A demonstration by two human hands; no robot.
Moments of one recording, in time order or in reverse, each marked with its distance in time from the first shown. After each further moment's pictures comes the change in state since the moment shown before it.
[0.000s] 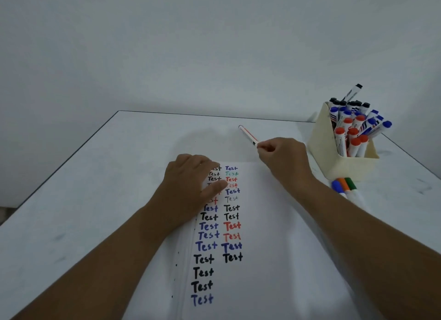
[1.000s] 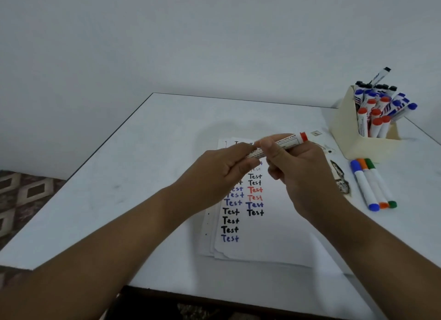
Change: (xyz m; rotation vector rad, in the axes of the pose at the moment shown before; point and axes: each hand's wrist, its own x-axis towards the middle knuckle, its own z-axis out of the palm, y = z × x) left_hand -0.062 0.061 -0.063 -0.453 0.025 0.062; right_hand -0.126 -0.096 -0.060 0.920 -0.251 0.090
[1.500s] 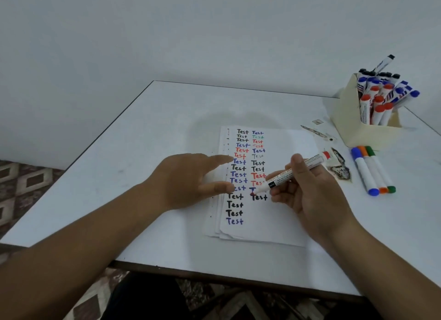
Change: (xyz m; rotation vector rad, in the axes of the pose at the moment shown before) left_hand -0.042 -0.042 -0.025 0.483 -0.246 -0.097; right_hand -0.047 0.029 -0.013 0.295 0.037 0.297
